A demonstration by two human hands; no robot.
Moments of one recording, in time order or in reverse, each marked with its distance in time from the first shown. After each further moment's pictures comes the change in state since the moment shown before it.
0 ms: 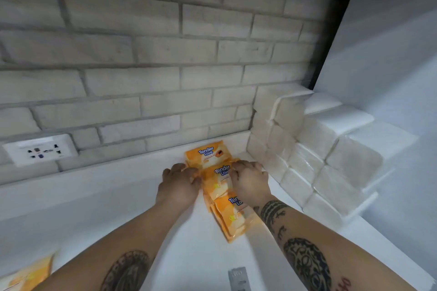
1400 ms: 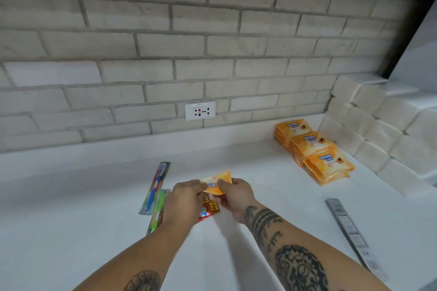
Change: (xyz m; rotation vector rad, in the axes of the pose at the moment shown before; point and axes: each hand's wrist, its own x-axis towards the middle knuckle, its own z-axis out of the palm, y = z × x) left_hand -0.278 -0.268 -0.114 -0.004 0.280 -0.047; right_hand -0.233 -0.336 0.114 1.333 -0.343 0.490
